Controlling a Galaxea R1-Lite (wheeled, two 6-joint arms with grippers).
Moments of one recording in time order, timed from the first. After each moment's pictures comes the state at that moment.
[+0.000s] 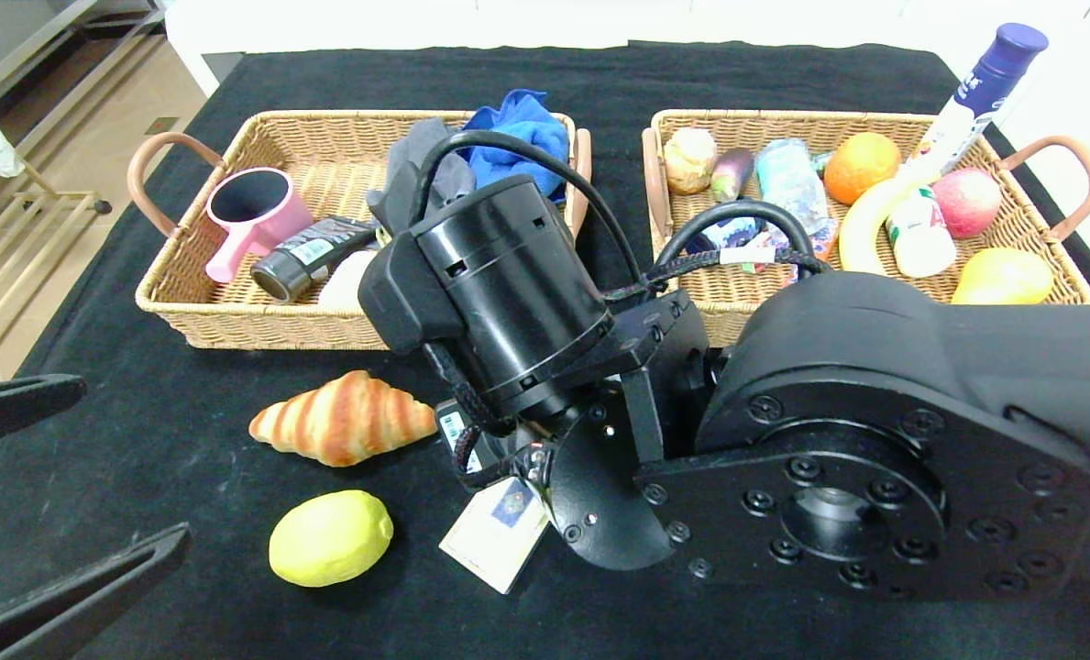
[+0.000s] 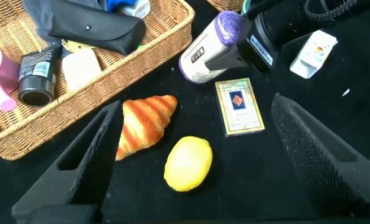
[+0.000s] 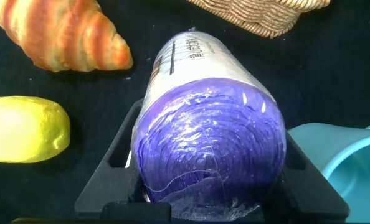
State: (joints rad) left arm -0.44 0.78 -0.67 -0.06 -0.14 0.29; right arm 1.08 2.08 -1.88 0.36 -0.59 0.22
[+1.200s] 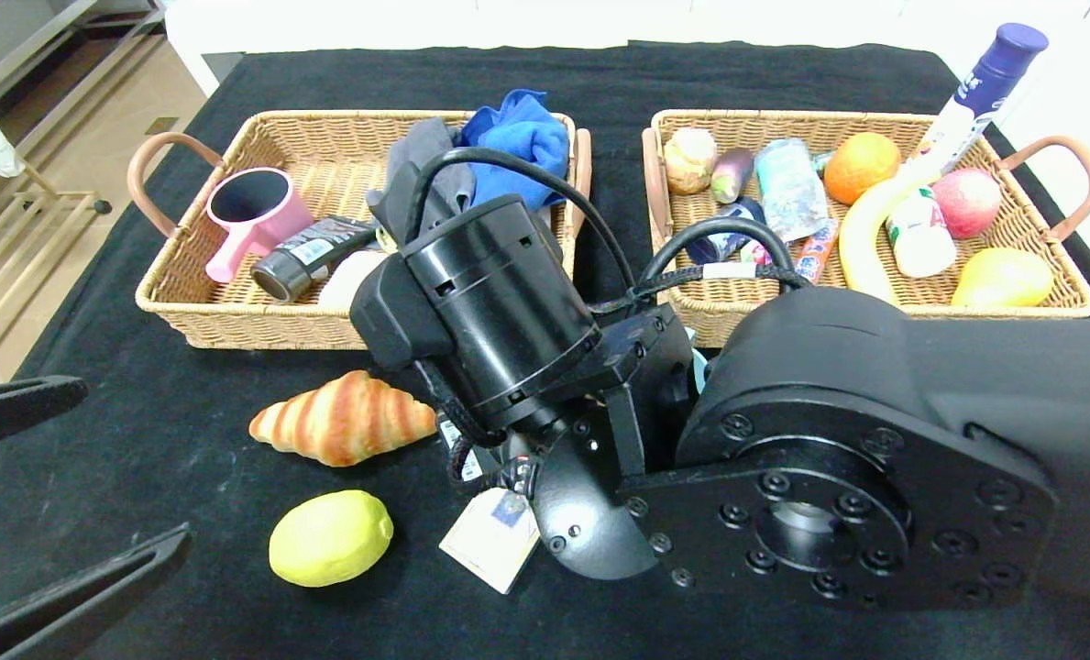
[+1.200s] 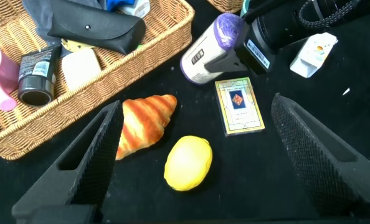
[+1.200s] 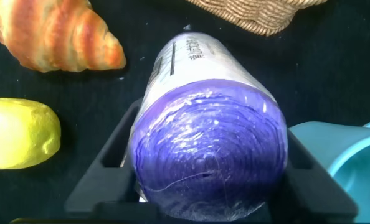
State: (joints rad) left arm -0.44 0.78 -0.67 -0.06 -0.14 0.29; right arm 1.08 2.09 -1.88 0.35 -0.62 0.22
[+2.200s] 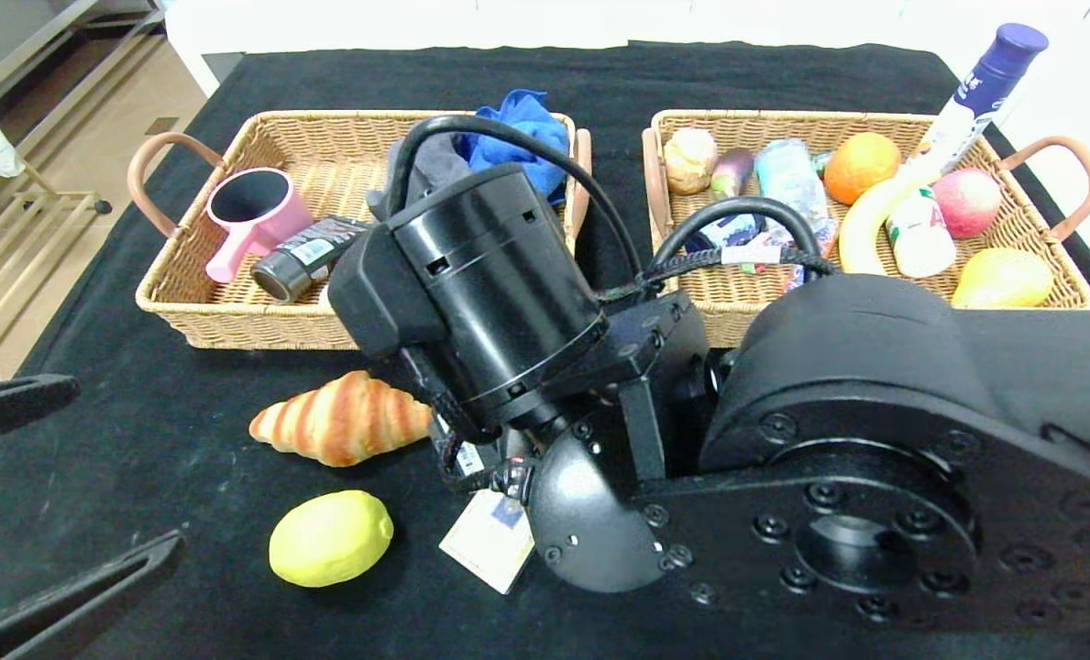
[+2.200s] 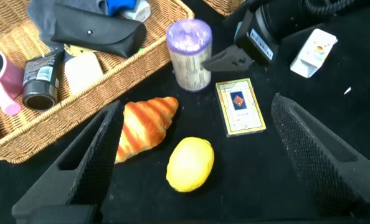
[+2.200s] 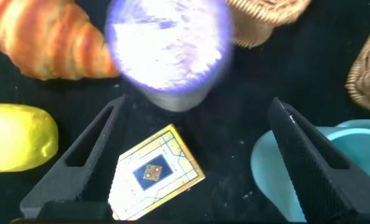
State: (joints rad) left arm -0.44 0.77 -0.66 -0.07 -0.14 0.31; right arm 1.10 2.07 -1.88 0.35 -0.68 0.18
